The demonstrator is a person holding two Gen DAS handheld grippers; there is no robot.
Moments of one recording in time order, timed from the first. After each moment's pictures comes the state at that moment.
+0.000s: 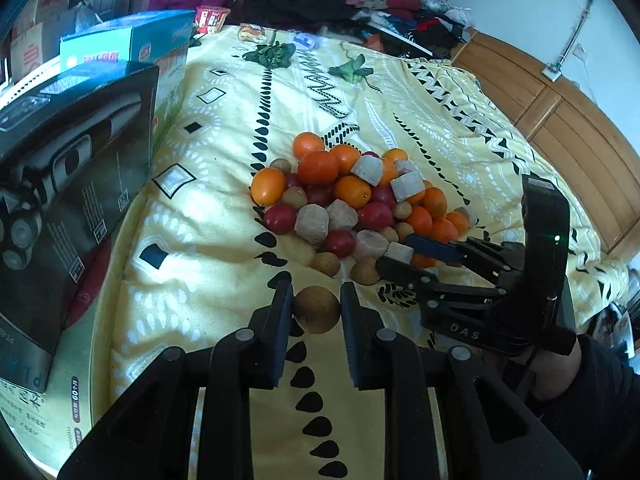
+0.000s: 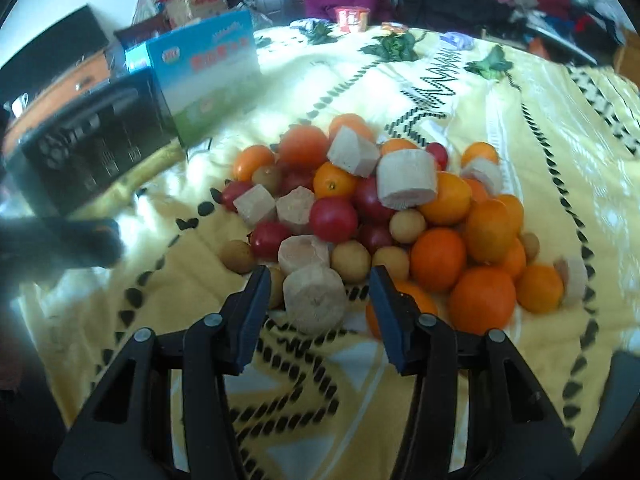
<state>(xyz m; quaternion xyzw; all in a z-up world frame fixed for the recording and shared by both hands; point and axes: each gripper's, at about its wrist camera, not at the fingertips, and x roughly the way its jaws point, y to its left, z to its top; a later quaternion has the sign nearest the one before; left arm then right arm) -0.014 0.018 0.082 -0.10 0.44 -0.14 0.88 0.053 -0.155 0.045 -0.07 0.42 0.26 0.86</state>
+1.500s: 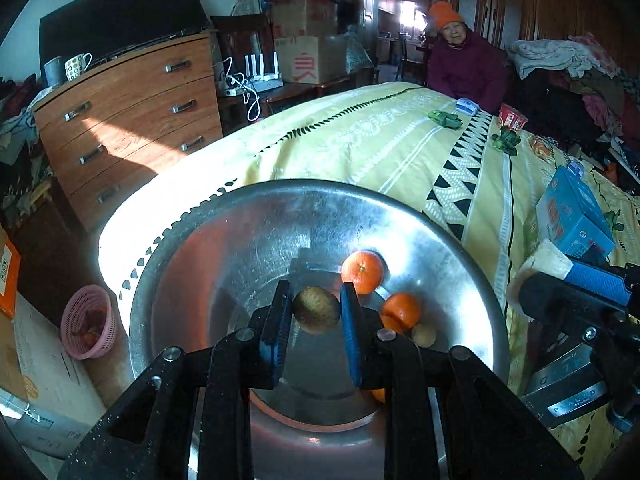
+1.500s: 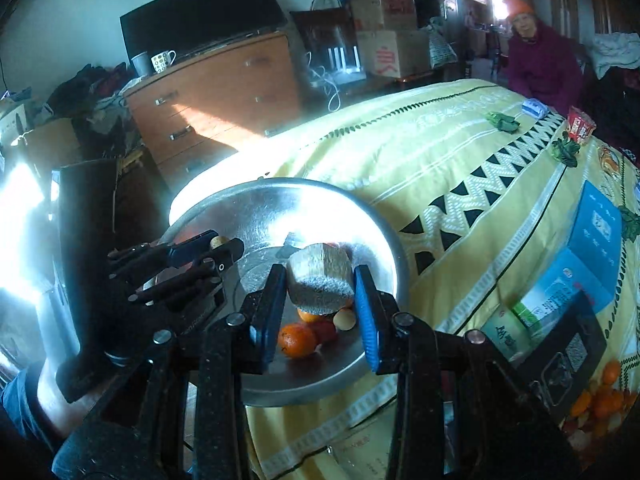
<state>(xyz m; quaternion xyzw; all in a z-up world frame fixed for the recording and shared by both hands) -0.117 0.368 0.150 -0.14 0.37 0.30 0.87 -0.023 0.221 0.187 -0.11 0.38 0.49 0.78</state>
